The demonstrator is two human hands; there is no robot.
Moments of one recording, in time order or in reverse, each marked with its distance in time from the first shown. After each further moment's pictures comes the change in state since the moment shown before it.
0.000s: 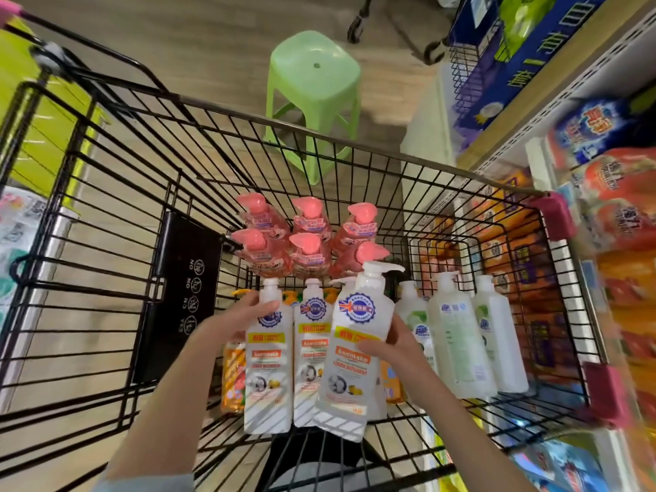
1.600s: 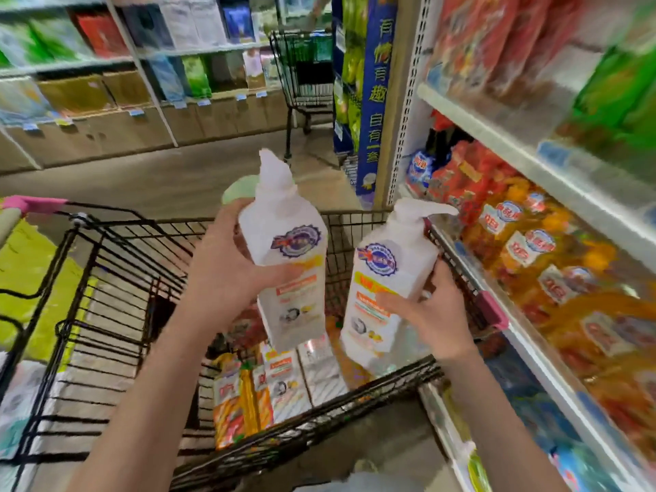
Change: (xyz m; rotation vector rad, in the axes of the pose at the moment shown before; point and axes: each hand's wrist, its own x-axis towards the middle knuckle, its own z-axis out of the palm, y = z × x) left_hand -0.317 0.102 0.168 0.496 0.538 1.159; right_hand -0.202 -0.038 -0.072 0.152 0.469 -0.680
